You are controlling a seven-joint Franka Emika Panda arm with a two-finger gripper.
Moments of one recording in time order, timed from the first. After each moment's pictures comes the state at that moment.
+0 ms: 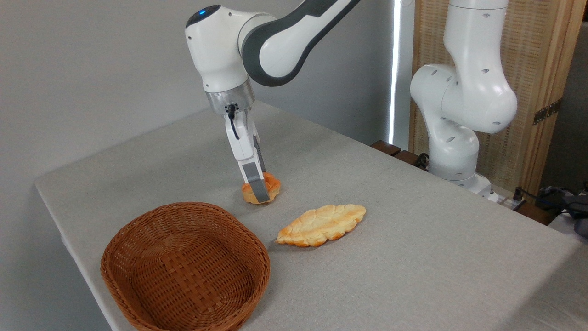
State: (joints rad) arm -0.15 -0.11 -0.27 -2.20 -0.02 1.99 0.94
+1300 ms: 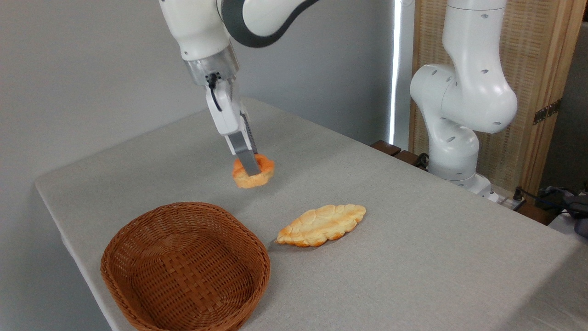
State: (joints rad) arm -0.15 -0.08 -0.20 -1.94 -0.02 1.73 1.00
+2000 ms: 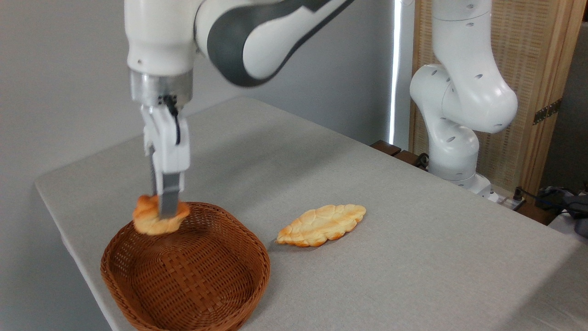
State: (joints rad) arm -0.14 0.15 -0.02 -1.71 -0.16 2.12 0.92
